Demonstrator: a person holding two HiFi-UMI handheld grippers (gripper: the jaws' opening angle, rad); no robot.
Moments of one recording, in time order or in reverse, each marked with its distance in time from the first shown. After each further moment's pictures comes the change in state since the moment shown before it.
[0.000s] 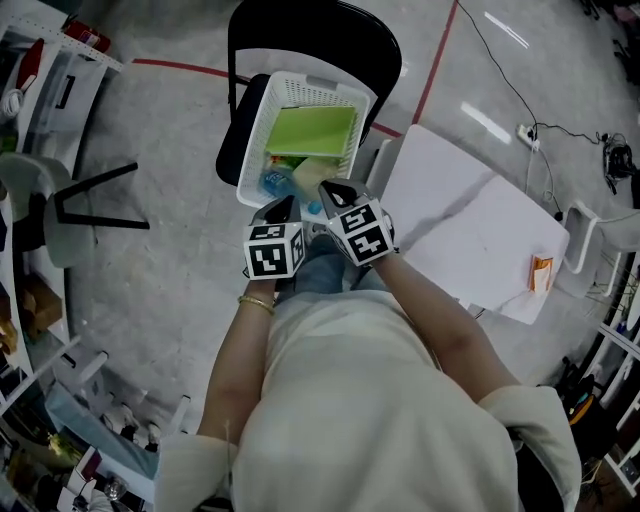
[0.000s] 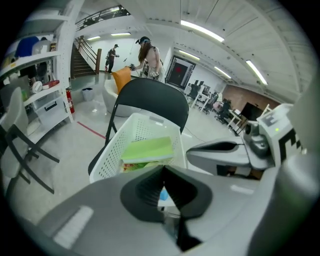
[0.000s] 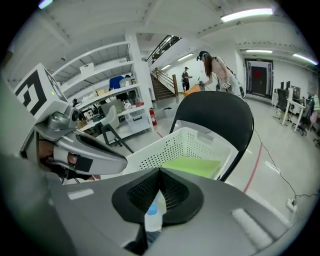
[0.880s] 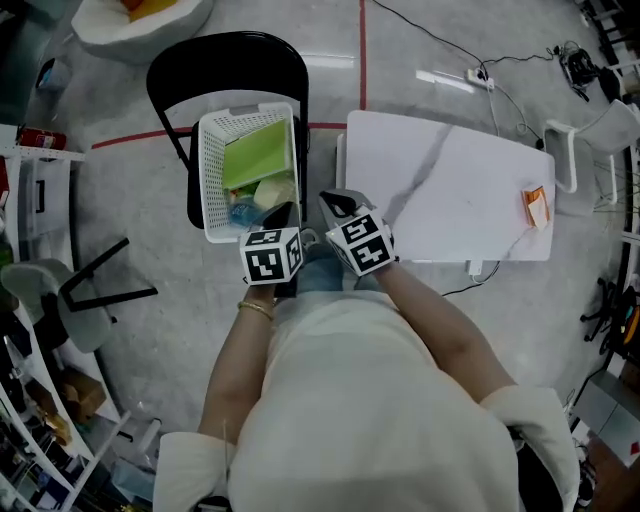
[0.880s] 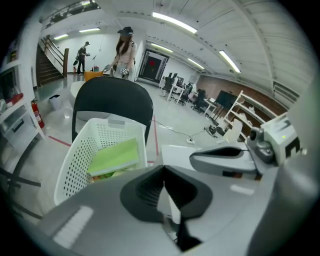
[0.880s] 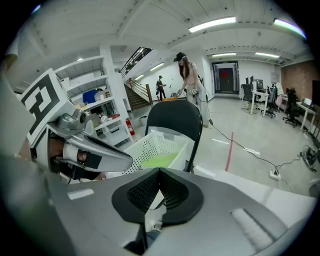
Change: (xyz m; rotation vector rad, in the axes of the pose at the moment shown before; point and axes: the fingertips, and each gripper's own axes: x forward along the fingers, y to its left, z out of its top) left arm 0.022 -0.107 0.014 0.219 0.060 -0.195; right arm -0.089 -0.061 -0.043 0.224 -0.089 -0.213
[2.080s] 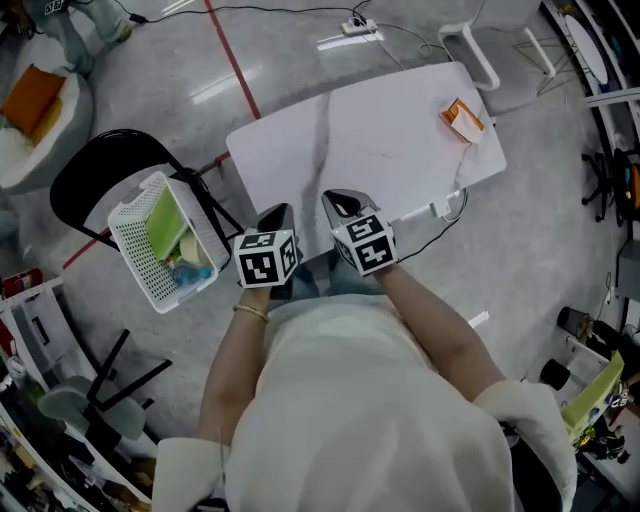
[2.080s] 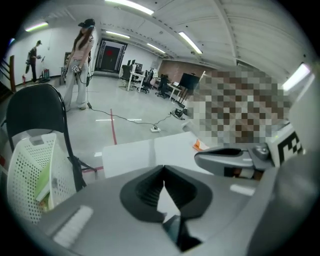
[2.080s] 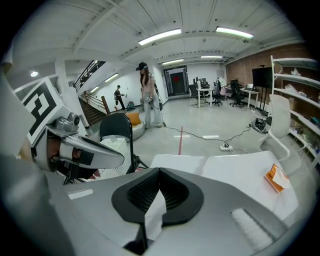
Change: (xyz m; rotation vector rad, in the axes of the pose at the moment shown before) left arm 0.082 -0.258 -0.010 0.317 0.129 -0.283; right arm -0.189 -0.187 -0.126 0.355 -0.064 -0.372
